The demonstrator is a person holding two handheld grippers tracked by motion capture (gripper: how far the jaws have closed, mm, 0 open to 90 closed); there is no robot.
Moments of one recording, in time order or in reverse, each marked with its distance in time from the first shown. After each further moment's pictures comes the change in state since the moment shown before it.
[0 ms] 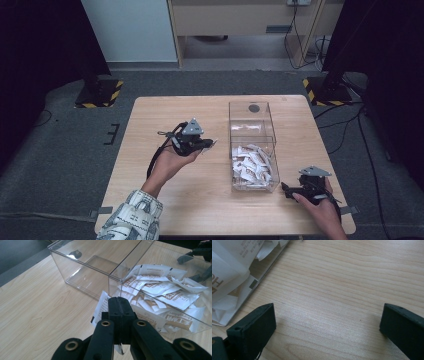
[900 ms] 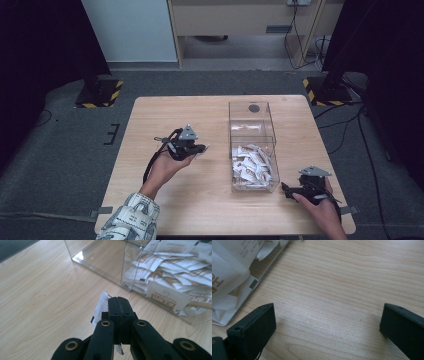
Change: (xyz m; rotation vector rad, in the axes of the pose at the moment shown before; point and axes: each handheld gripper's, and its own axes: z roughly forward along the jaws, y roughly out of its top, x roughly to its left) left arm 0.015 -0.036 0.013 0.076 0.037 -0.034; right arm 0.000 0.000 0.000 0.000 0.000 -0.001
